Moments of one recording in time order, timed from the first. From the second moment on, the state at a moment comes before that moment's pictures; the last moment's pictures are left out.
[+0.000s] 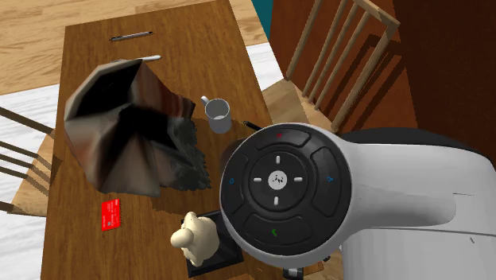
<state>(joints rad) 0.02 -0.74 0.07 -2.42 0.05 1.46 0.04</state>
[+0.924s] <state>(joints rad) -0.05 -0.54 -0.13 -2.46 -0.11 1.81 -0.25</state>
